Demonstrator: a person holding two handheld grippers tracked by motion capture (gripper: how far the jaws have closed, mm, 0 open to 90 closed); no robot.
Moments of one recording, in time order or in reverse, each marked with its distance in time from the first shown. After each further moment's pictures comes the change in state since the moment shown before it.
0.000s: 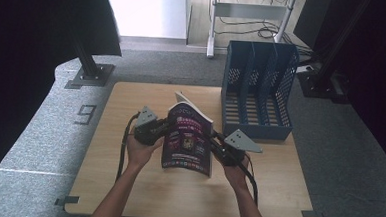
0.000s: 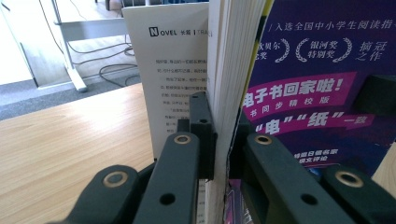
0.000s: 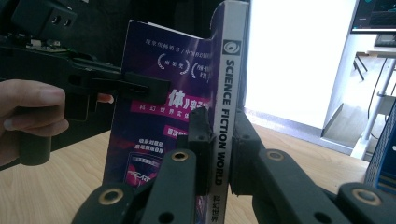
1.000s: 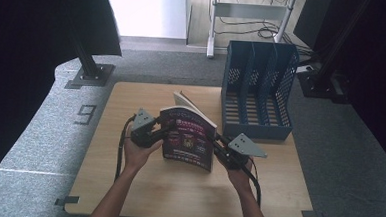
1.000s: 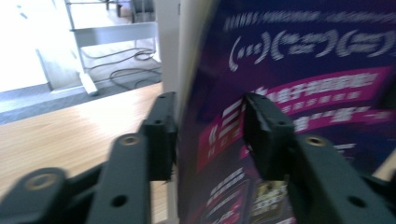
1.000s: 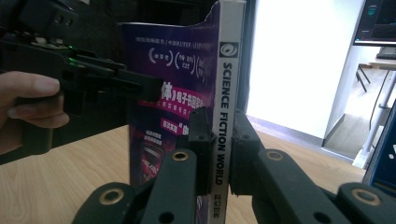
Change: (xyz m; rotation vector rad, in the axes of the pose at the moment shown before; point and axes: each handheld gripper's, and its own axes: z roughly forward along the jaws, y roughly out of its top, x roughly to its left) left arm 0.002 -0.007 -0.008 -0.014 0.051 0.005; right arm -0.003 -0.005 -0.012 -0.032 0.024 -0.033
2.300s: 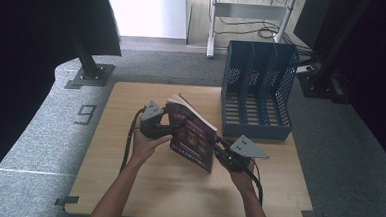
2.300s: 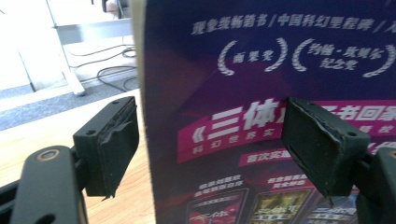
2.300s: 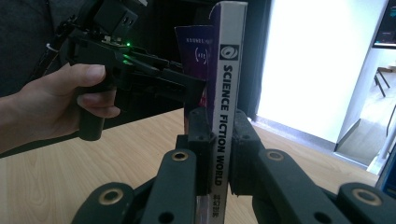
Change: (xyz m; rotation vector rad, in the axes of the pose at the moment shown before) left arm 0.002 0.013 0.031 0.011 -0.068 0.016; right arm -0.001 0.000 -0.007 0.009 0.060 -0.021
